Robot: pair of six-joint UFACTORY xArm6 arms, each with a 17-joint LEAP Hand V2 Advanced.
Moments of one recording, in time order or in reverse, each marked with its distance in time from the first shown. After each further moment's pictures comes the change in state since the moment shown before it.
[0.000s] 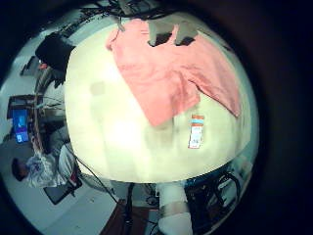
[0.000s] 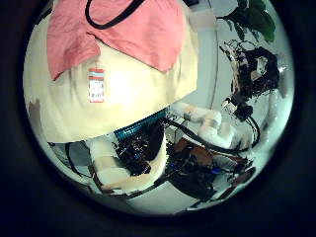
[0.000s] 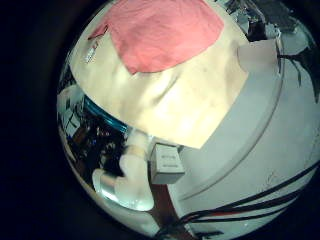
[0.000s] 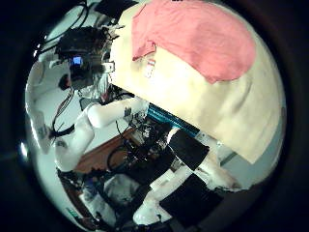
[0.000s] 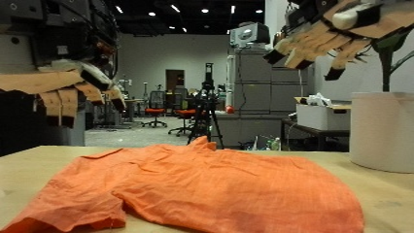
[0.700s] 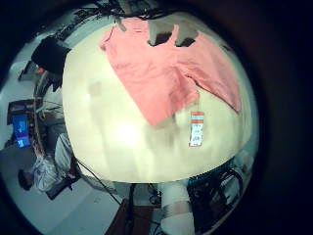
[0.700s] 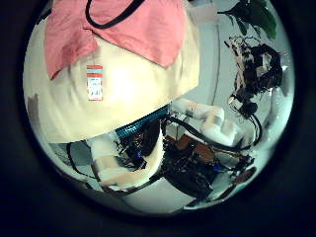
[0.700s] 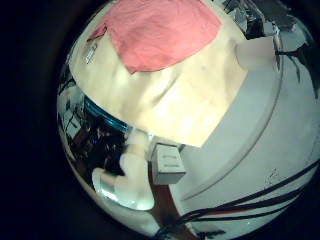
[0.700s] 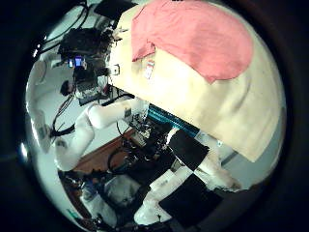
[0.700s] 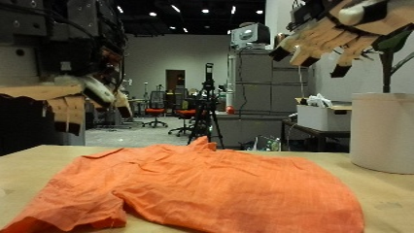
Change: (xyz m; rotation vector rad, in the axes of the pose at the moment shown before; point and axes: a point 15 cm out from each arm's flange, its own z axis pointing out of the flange) left arm -0.005 -0.007 0.017 -0.045 -0.093 0.053; right arm 0.005 0.004 -0.003 0.013 -0.001 0.025
